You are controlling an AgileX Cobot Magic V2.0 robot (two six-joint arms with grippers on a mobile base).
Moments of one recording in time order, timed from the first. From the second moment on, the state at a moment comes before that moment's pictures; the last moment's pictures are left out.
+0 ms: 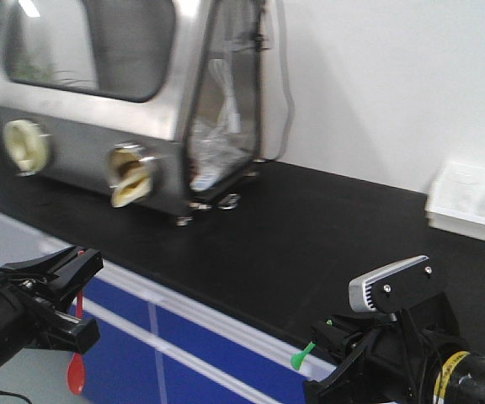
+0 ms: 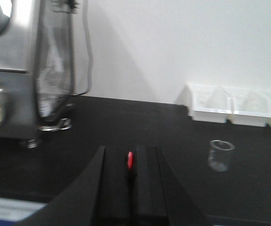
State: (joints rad) left arm -0.34 1.20 -0.63 0.31 -0.53 -0.39; right arm 0.52 1.24 -0.73 -0.42 -0.05 0.44
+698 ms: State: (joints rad) left arm -0.34 1.19 -0.63 0.31 -0.53 -0.39; right arm 0.52 1.24 -0.73 -0.42 -0.05 0.44
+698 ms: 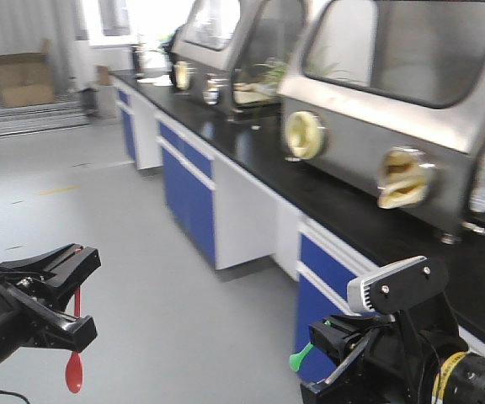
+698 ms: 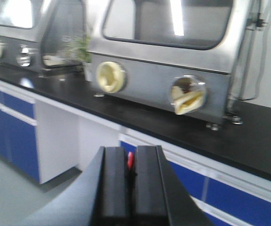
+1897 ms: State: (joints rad) left arm -0.34 1.19 -0.63 0.31 -0.53 -0.39; right arm 0.52 1.24 -0.73 -0.42 -0.05 0.44
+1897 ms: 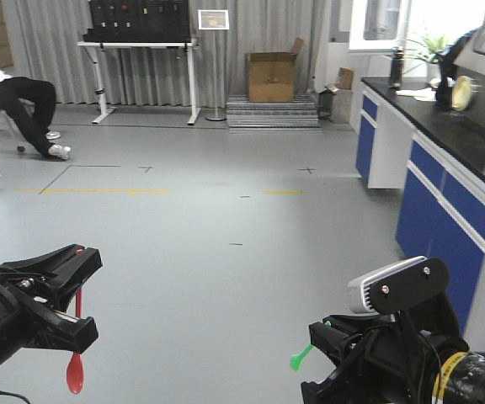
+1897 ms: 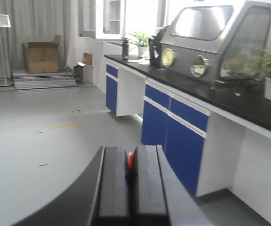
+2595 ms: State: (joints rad) left arm -0.34 1.19 -0.63 0.31 -0.53 -0.39; right arm 0.52 1.24 -0.73 -0.42 -0.05 0.44
